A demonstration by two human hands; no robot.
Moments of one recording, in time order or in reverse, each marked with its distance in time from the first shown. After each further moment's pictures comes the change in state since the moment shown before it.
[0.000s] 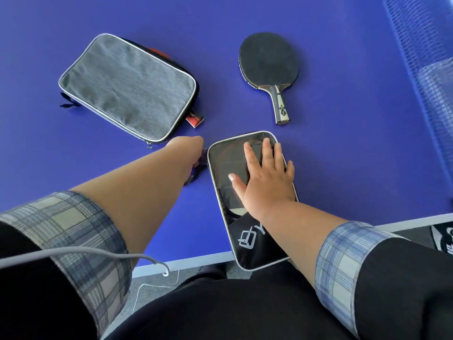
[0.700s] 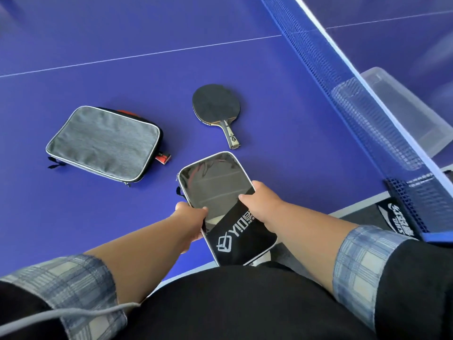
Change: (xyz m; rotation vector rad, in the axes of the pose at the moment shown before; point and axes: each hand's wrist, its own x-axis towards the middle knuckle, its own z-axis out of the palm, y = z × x) left_hand -0.094 -0.065 0.038 -0.012 -0.218 -0.040; right_hand -0.047 0.060 -0.040 1.014 -0.207 0.441
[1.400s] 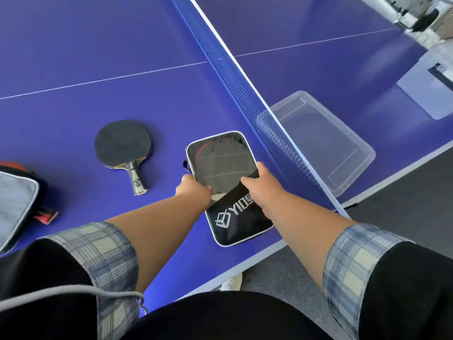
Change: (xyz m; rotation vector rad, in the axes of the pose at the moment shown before) left_hand 0.009 0.162 0.262 0.441 0.112 0.318; right_hand 0.087 0.039 -0.256 0.142 0.225 0.039
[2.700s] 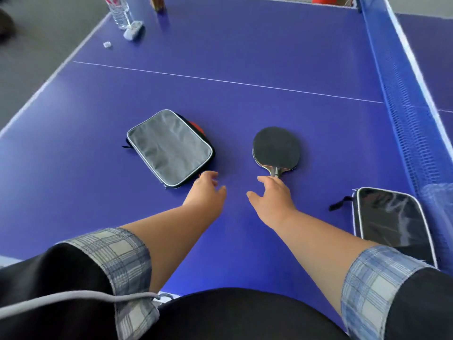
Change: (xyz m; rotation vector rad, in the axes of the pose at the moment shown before) left_hand -0.007 -0.171 -0.205 -0.159 0.478 -0.002; right_hand -0.057 -0.114 0.241 -0.595 -0.258 -0.722
